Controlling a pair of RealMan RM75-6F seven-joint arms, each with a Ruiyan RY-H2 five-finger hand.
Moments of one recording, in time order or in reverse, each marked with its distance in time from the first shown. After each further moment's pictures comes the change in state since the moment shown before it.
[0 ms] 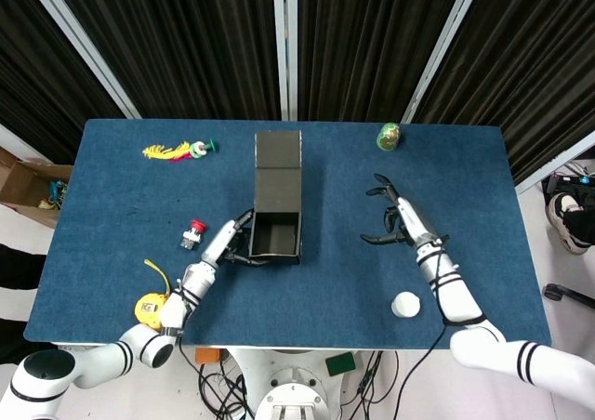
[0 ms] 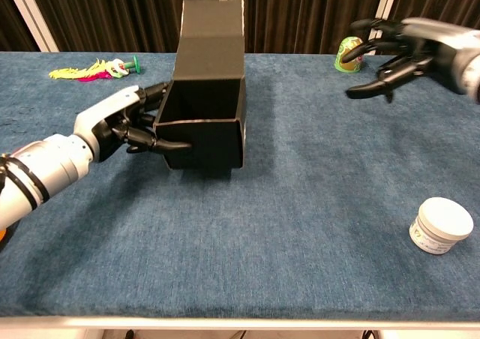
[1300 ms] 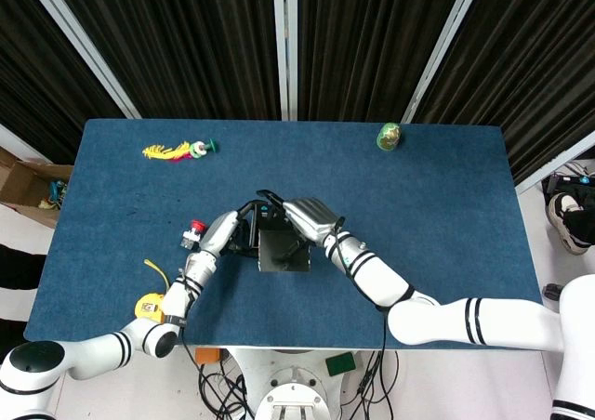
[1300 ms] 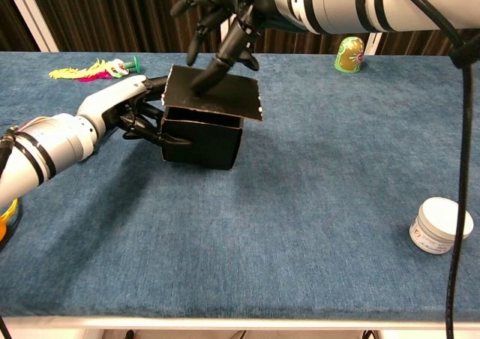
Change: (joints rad) left arm -0.043 0.064 -0.076 -0.129 -0.191 -0.135 0.411; right arm 0.495 0.065 0.058 -0.263 0.489 -0.156 -0.597
